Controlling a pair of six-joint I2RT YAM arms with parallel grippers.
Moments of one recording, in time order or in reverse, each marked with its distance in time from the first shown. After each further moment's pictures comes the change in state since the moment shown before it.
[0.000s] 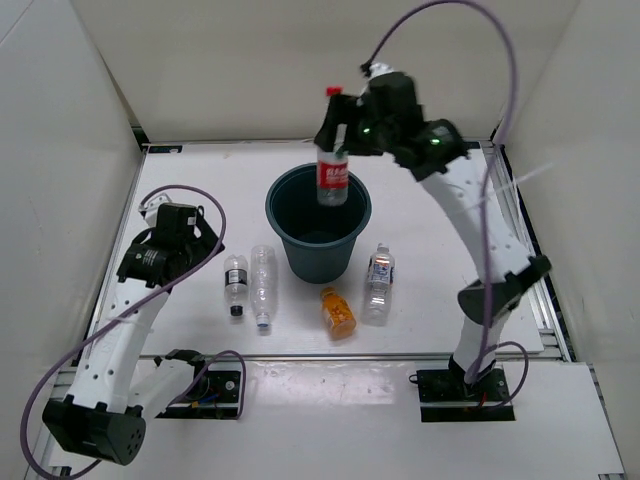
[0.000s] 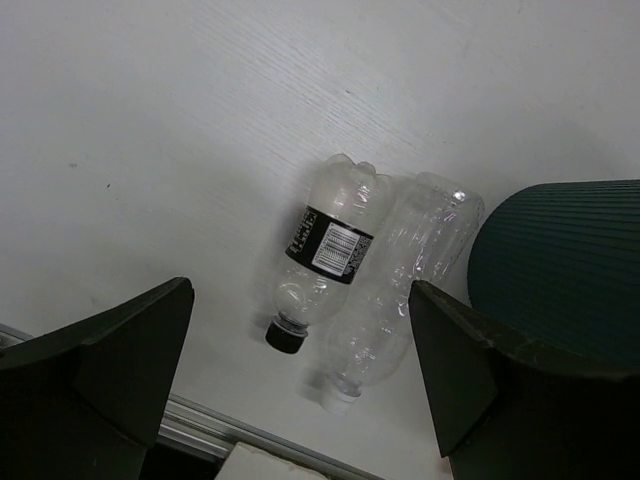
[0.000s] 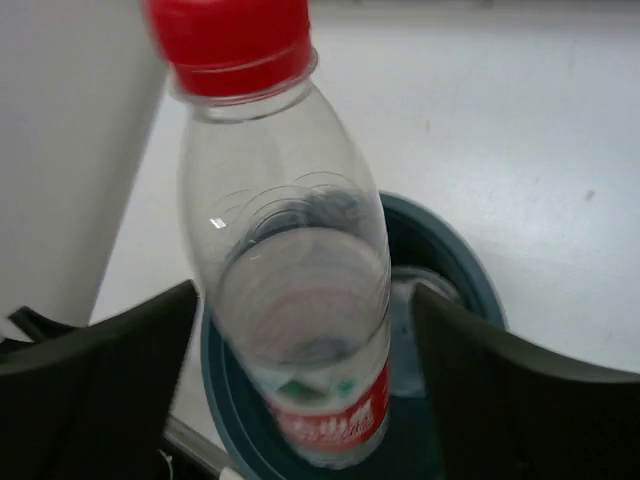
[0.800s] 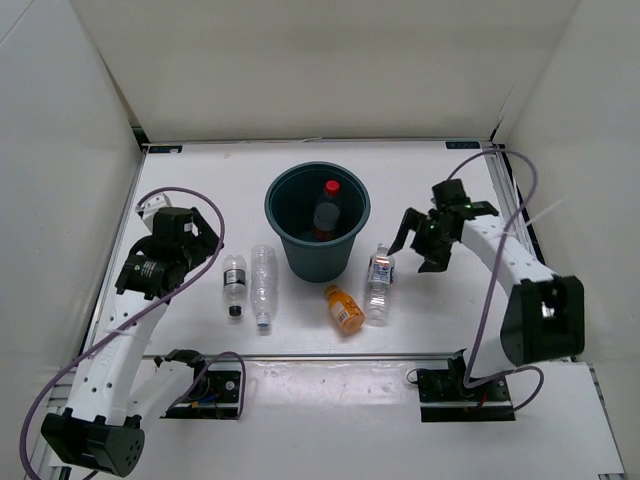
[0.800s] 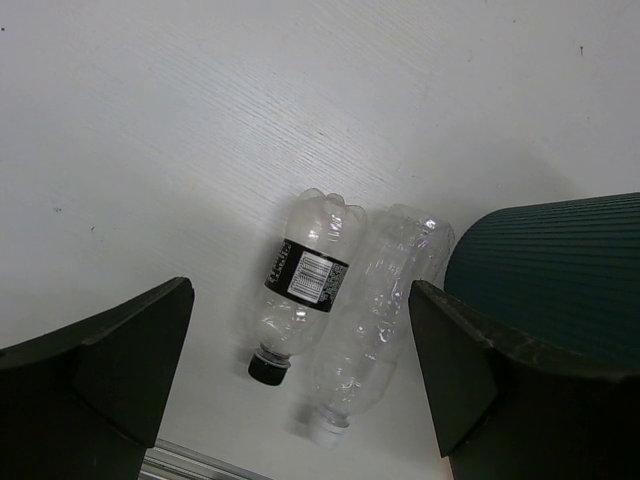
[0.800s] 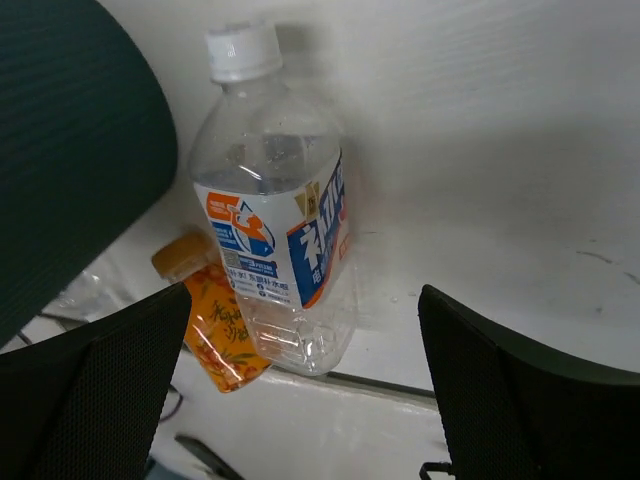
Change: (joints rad) left arm 0.000 -0.065 -0.064 0.117 -0.013 0.022; right arm -0.446 -0.374 -1.190 0.077 -0.277 0.093
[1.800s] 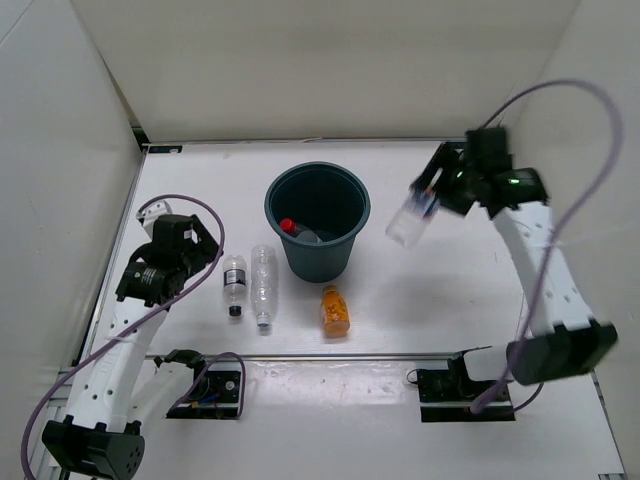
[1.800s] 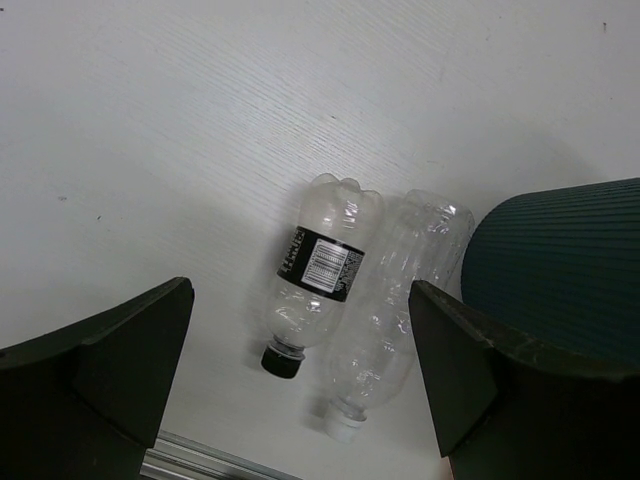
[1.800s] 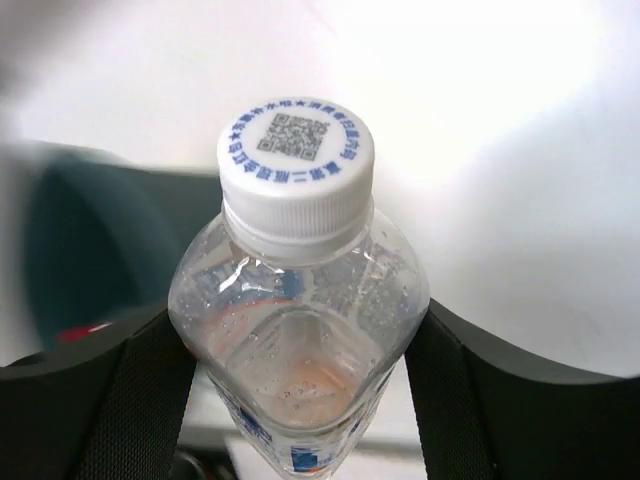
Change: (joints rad) left arm 0.006 -0.035 -0.050 -0.003 0.005 0.018; right arm 0.024 -0.018 0.390 -0.152 0.196 0.088
